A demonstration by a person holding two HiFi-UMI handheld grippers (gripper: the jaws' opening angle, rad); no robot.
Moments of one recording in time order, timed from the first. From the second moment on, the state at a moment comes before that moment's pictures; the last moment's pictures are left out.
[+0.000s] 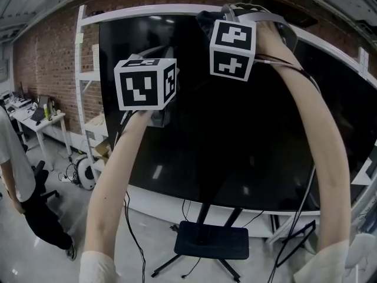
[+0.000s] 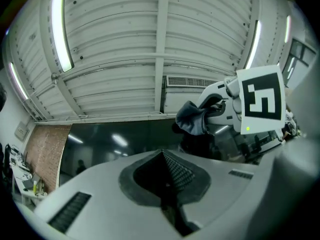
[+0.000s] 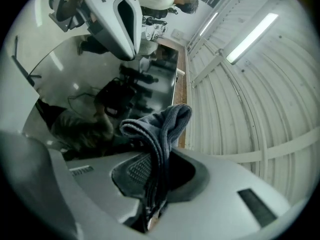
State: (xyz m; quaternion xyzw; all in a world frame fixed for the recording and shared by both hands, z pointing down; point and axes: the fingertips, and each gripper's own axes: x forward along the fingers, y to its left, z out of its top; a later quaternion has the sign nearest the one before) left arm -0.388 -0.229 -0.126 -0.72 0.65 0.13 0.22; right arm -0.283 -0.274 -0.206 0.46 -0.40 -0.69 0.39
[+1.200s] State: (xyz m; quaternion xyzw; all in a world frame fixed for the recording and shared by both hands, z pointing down) left arm -0.658 -0.218 -0.140 -0.67 0.69 0.11 0.25; right arm -0.587 -0.266 -0.211 0.41 -0.40 -0.74 0.35
